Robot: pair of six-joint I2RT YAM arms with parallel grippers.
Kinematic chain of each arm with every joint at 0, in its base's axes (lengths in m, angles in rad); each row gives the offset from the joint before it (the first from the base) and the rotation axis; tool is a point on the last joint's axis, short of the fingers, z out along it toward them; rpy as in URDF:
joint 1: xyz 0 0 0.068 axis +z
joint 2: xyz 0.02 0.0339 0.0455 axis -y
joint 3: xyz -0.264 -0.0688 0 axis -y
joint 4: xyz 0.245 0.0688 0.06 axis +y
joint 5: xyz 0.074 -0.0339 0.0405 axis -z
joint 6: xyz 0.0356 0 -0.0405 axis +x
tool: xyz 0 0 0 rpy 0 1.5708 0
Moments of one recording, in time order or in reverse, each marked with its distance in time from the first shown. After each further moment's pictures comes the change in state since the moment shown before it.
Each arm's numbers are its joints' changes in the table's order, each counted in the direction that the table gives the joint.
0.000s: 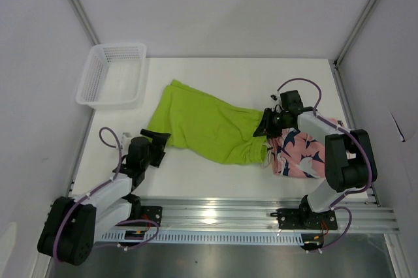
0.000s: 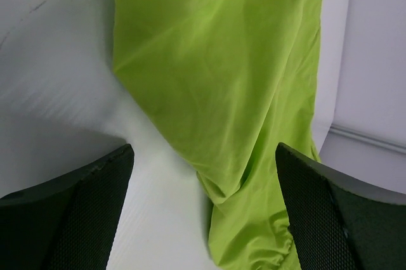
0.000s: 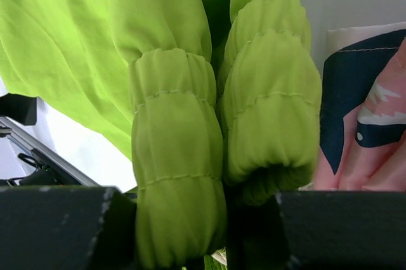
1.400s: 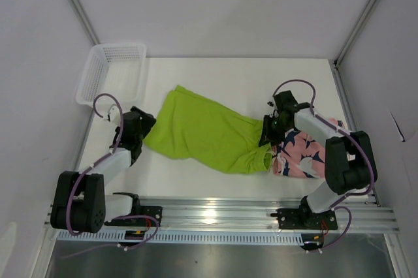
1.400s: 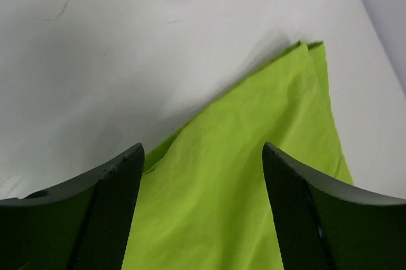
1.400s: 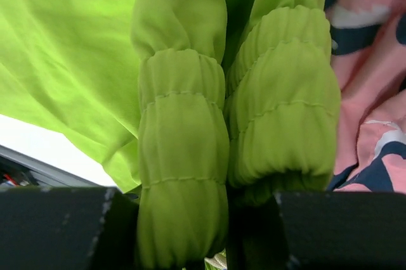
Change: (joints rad) left arm 0.179 -0.276 0.289 -0.056 -0.188 0.470; right arm 0.061 0.019 0.055 0.283 0.163 -0.064
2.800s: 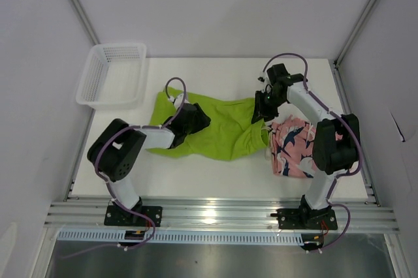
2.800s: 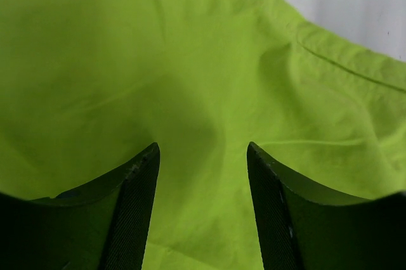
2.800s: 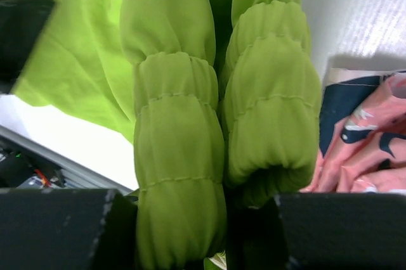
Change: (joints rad) left arm -0.476 -0.526 0.369 -0.084 0.140 0.038; right arm 0.025 -0.233 0.492 0.237 -0.021 -0.088
